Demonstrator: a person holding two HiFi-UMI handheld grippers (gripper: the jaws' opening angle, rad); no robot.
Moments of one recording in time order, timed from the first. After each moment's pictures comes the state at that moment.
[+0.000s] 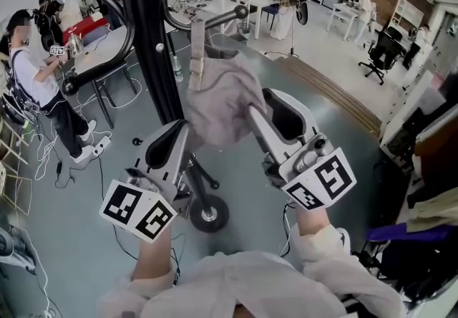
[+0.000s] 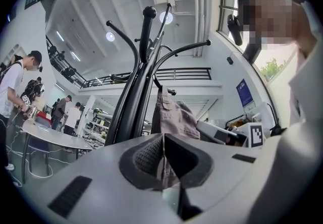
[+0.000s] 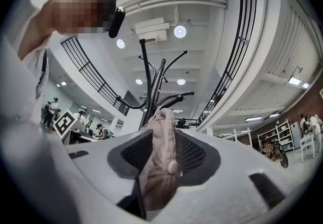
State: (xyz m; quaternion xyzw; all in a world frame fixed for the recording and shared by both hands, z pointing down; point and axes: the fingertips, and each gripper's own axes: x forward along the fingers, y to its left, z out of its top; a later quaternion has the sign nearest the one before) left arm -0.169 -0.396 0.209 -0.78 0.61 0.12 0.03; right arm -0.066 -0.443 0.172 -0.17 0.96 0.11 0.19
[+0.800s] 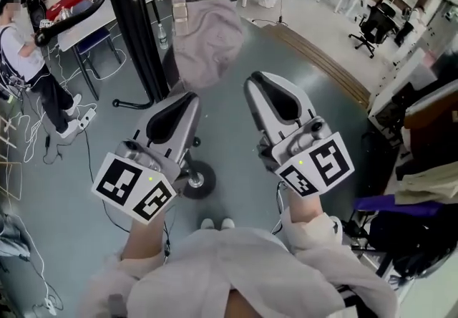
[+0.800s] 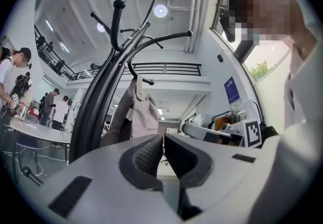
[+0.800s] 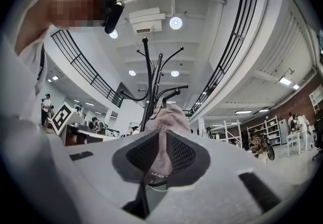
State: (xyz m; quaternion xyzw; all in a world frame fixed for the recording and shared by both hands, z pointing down) left arm -0.109 -0.379 0.229 -0.82 0.56 0.09 0.02; right arm -0.034 -0.417 0.207 -0.21 0.96 0.09 0.14
